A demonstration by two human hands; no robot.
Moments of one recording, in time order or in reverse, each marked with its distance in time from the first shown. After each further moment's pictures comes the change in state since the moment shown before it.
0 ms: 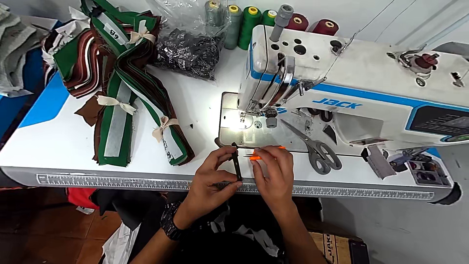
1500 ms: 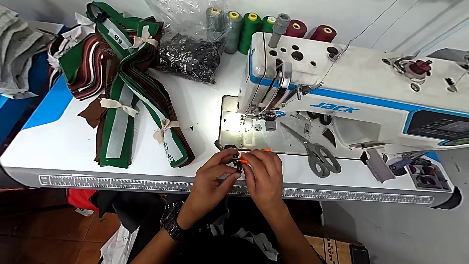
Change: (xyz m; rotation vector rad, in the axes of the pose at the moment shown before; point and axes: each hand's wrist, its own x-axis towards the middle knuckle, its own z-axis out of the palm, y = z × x) left_hand 0.006 0.000 0.006 0.137 0.054 -0.088; right_hand 0.003 -0.016 0.012 0.016 -0.039 -0.026
